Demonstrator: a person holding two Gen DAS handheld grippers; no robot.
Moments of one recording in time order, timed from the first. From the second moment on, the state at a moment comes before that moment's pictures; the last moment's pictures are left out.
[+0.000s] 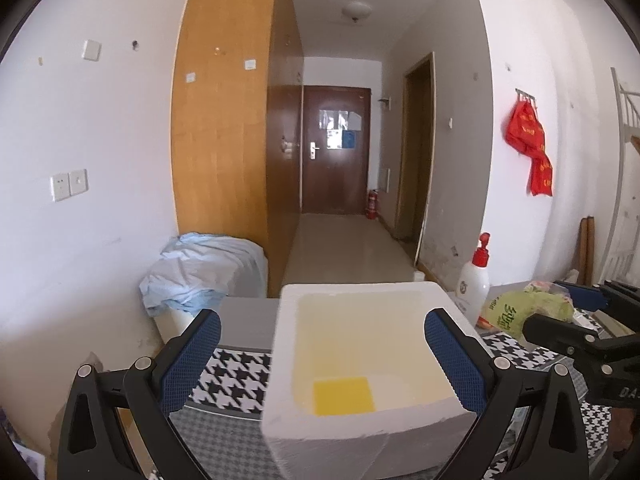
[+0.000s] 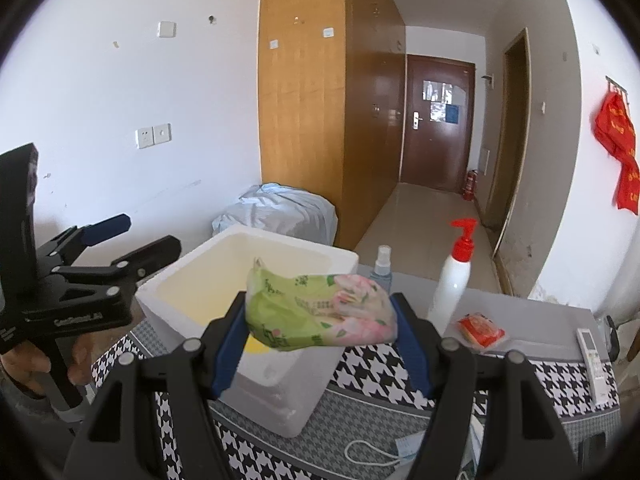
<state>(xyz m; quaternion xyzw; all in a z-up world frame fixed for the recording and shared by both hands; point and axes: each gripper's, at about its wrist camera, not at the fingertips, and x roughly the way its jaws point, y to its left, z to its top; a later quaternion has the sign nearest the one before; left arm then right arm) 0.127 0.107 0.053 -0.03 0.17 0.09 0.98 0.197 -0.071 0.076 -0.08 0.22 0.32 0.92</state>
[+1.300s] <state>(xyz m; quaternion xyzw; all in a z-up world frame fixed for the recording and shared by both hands) 0.077 0.146 0.037 -0.04 0.17 0.15 0.97 0.229 0.004 0.063 -0.10 0.27 0.36 0.89</state>
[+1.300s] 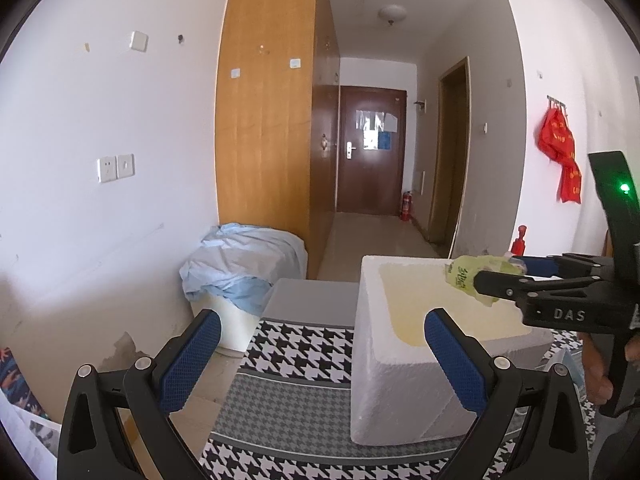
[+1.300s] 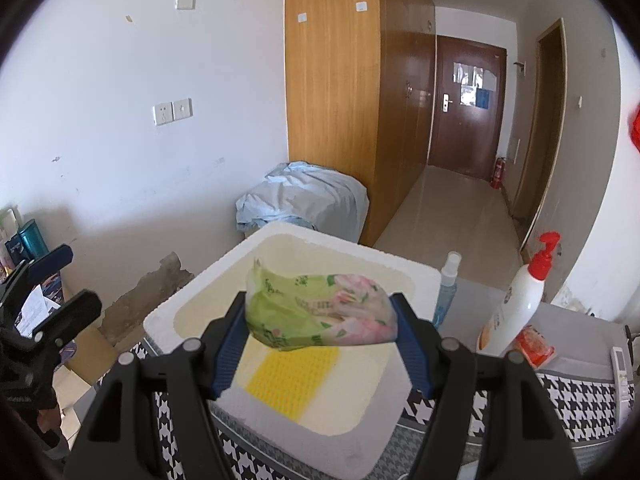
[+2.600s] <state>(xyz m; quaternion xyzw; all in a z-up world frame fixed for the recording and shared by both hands) 0.066 0.128 0.044 -0.04 0.16 0.13 0.98 0.189 -0.028 0.084 -0.08 0.21 0.37 0.90</state>
